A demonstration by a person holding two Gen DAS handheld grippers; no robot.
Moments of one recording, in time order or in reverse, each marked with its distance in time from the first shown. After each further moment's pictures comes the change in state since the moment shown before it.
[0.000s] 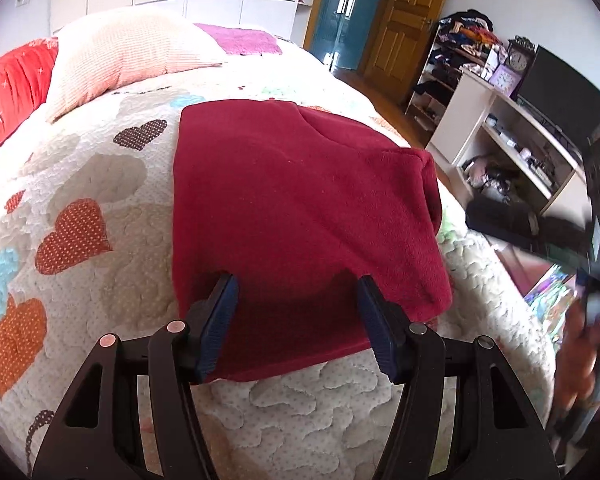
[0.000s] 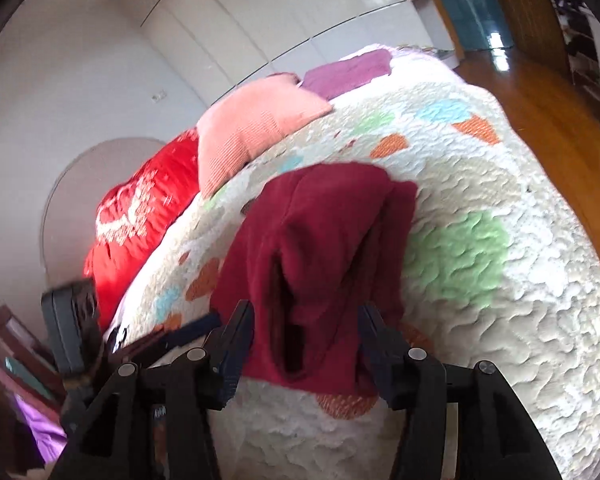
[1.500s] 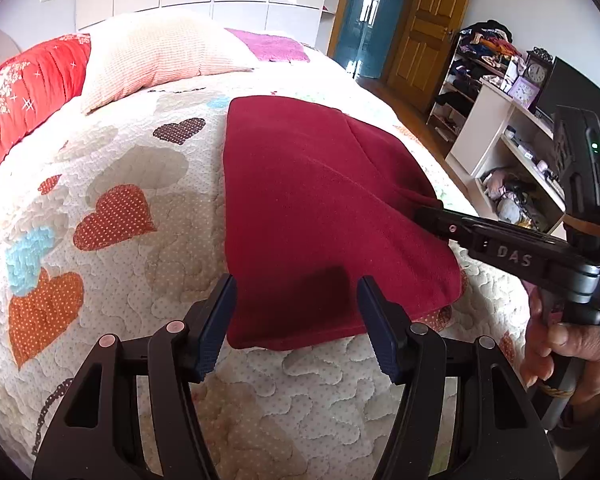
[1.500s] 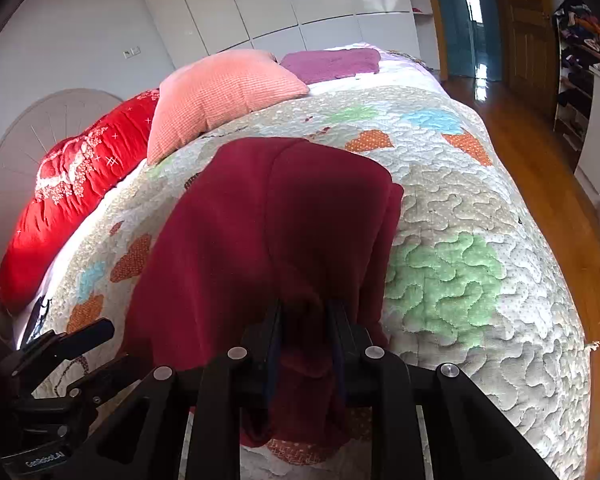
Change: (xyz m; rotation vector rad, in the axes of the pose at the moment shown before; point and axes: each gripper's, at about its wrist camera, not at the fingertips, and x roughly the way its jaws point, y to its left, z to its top) left arm -0.025 0.018 -0.014 -0.068 -0.026 0.059; right arm 0.033 0.027 -0.009 -0.200 0.054 -0.196
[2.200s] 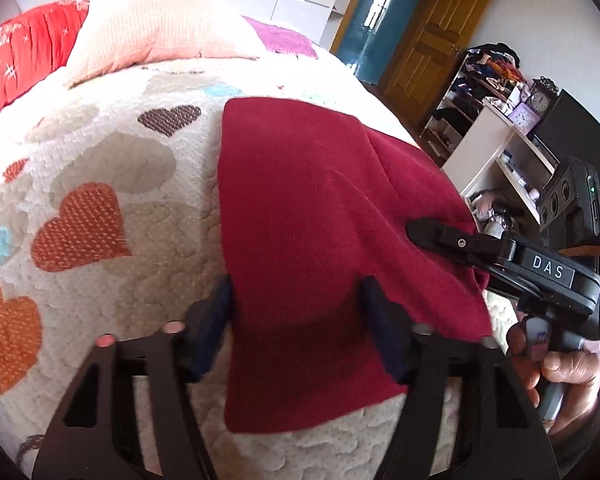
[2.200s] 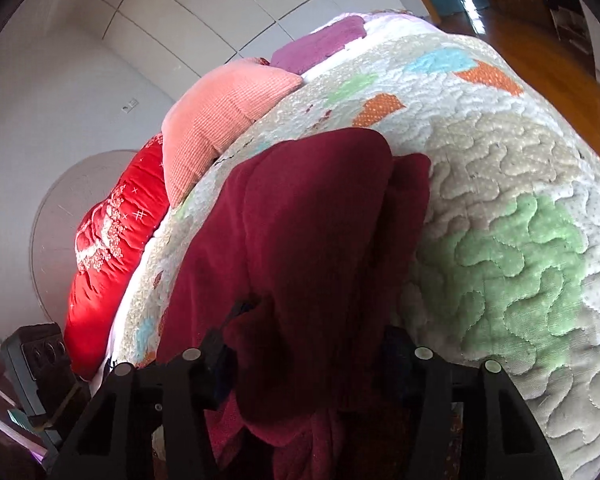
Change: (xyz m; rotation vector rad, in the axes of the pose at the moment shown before) left arm 0.036 0.025 0.026 -0.089 0.004 -0.093; right arm 0.041 -0.018 0.018 0.234 0.010 0.252
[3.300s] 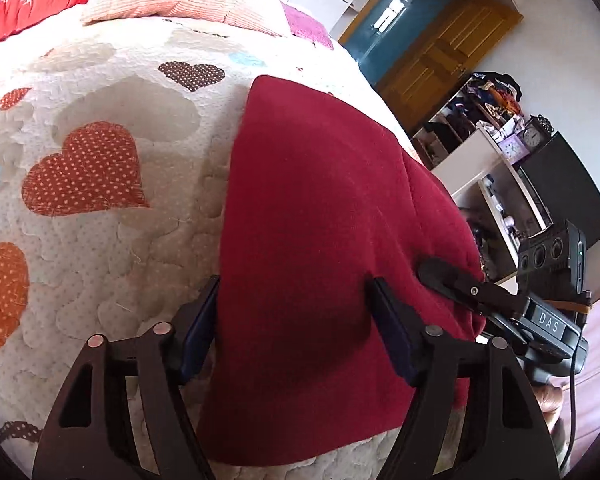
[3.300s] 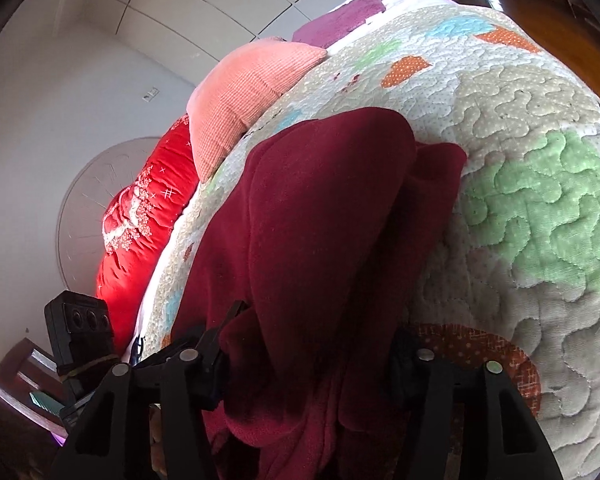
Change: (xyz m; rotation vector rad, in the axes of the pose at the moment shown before) left arm 0.009 0.043 -0.007 -0.168 0.063 -0.125; right arm 0.010 -0.002 -0.024 0.052 0.067 0.114
